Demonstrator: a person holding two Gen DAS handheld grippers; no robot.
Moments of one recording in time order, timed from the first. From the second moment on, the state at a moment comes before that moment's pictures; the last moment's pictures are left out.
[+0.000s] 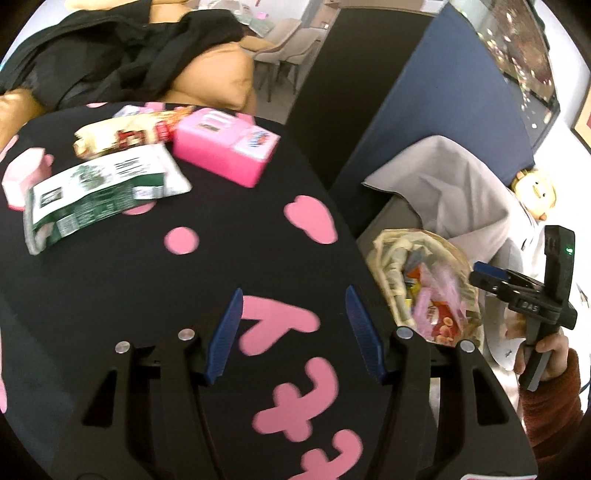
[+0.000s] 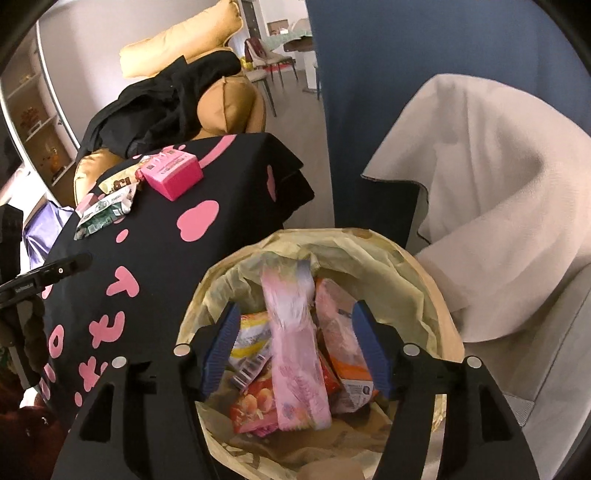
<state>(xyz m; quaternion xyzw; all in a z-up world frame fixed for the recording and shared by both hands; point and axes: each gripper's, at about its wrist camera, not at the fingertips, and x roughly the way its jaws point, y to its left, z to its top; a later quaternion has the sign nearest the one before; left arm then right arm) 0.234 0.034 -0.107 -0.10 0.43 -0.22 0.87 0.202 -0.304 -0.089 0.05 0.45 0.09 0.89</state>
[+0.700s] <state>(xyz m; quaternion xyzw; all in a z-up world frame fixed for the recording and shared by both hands) 0.265 0.170 -0.095 -0.06 0.36 -0.15 0.92 0.258 -0.160 -0.053 -0.01 0.41 0.23 0.88</state>
